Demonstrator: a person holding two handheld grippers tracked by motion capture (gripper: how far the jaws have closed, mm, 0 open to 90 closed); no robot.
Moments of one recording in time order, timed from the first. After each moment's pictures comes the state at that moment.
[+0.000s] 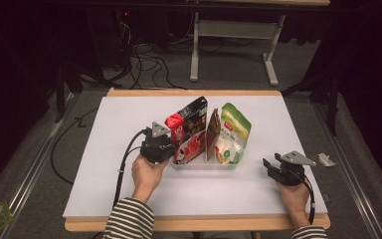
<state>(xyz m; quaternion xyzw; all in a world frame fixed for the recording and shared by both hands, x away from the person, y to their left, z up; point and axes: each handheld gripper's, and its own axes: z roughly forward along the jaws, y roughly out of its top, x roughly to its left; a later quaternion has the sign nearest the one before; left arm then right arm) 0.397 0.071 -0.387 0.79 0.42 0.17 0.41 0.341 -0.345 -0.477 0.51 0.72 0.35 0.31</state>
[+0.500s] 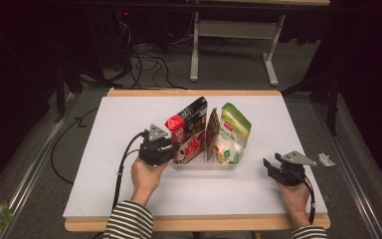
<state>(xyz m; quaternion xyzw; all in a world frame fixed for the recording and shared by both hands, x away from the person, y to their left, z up) 0.393 0.076 -0.391 0.79 0.40 0.16 0.43 0.342 -0.346 -0.477 0.50 0.72 0.36 0.31</state>
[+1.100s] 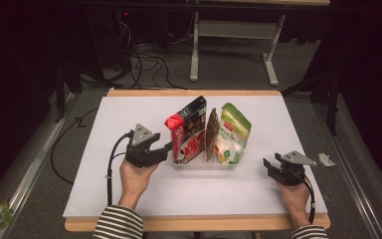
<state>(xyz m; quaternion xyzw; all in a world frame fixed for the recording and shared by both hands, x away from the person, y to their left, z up) 0.376 0.109 -0.370 0.76 0.39 0.20 0.48 0.342 -0.346 -0.477 0.51 0.72 0.36 0.31</state>
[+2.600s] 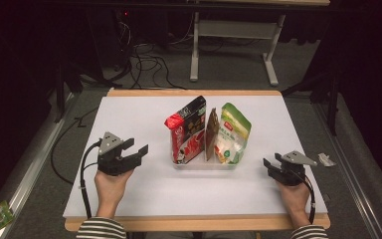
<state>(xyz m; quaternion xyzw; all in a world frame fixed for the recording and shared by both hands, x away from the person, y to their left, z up) 0.358 0.171 -0.379 0.73 0.43 0.21 0.48 0.342 -0.346 -0.477 0.51 0.72 0.36 0.30</state>
